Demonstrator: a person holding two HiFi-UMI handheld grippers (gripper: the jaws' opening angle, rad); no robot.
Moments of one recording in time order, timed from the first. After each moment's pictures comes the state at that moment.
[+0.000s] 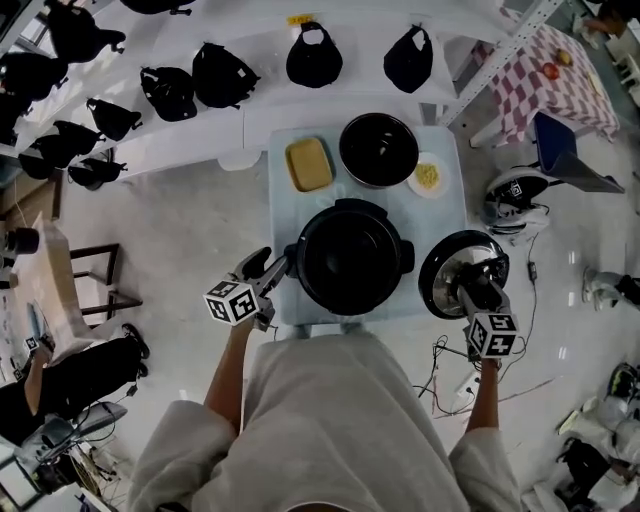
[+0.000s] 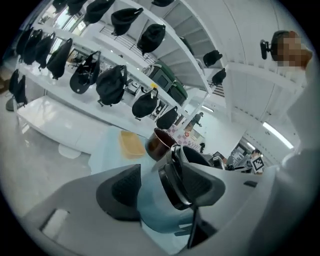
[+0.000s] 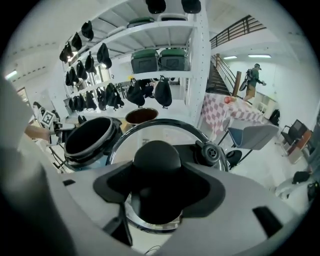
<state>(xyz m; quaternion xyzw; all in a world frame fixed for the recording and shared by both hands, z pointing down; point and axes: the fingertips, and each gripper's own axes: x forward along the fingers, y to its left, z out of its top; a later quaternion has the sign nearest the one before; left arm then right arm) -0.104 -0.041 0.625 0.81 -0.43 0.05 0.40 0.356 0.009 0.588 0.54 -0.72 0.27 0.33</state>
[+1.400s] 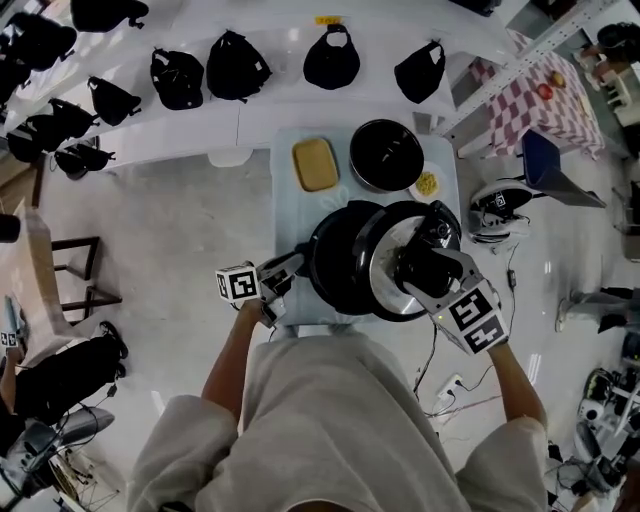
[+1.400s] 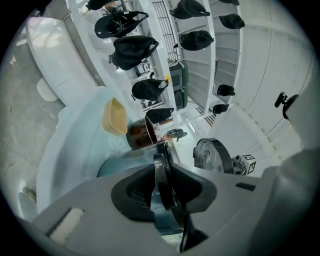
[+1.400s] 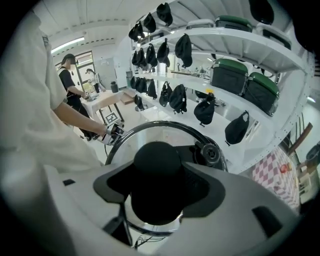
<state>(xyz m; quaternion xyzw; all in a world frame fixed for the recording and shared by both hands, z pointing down) -0.083 -0.037 0.645 0.77 -0.27 -0.10 0.58 0.121 -0.028 0.464 0.25 -0.85 0.12 0.45</state>
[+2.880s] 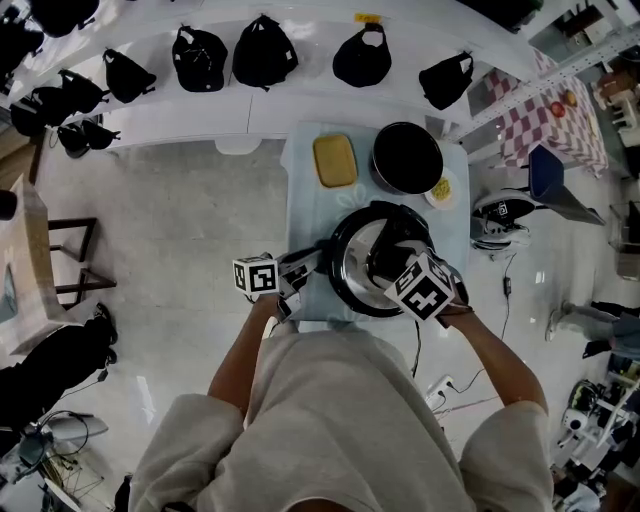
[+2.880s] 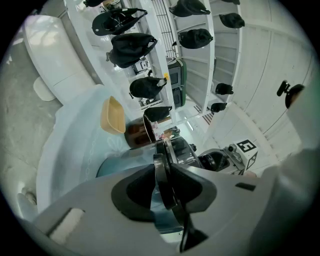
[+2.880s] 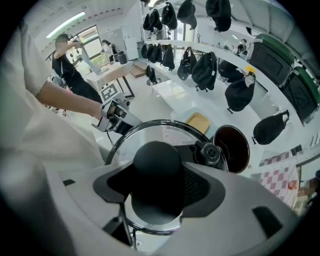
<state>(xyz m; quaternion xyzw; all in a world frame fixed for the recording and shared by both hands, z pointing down) -0.082 -0.037 0.639 0.77 -0.25 -0.10 0.57 0.032 -0.026 0.555 0.14 -0.78 0.14 0.59</state>
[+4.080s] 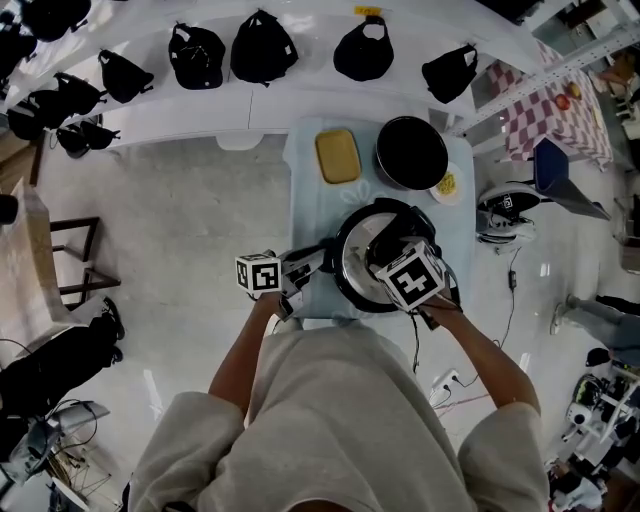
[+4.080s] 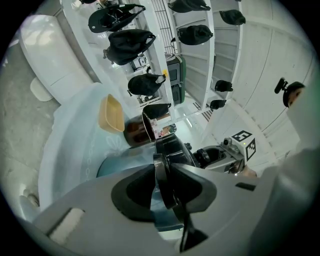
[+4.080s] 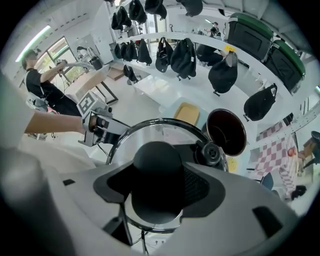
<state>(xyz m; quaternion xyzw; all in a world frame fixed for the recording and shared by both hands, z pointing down) -0.083 -0.040 0.640 0.78 -0.24 -0.08 0.57 0.027 -0.043 0.569 0.23 -0.74 0.23 0.59</state>
